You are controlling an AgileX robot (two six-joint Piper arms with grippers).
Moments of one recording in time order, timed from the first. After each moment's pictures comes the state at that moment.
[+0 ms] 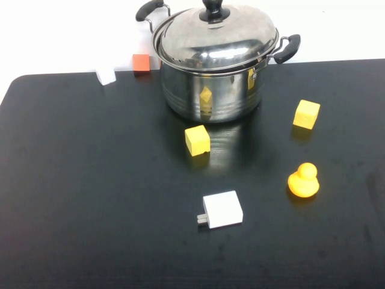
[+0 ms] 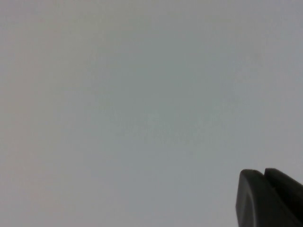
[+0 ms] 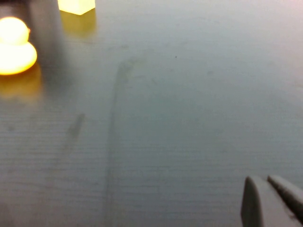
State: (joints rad) right arm -0.03 -0.01 0.02 -0.01 0.42 -0.05; left arm -0.48 1.52 -2.06 1.50 0.34 -1.41
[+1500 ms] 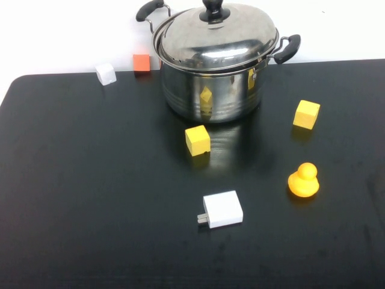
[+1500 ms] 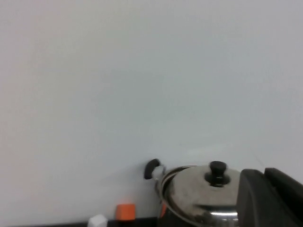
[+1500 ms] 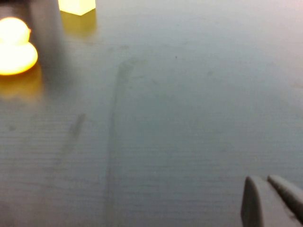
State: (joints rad) right arm -0.03 -0.01 0.02 -0.01 0.42 -0.05; left arm -0.48 0.74 -1.28 0.43 0.62 -0.56
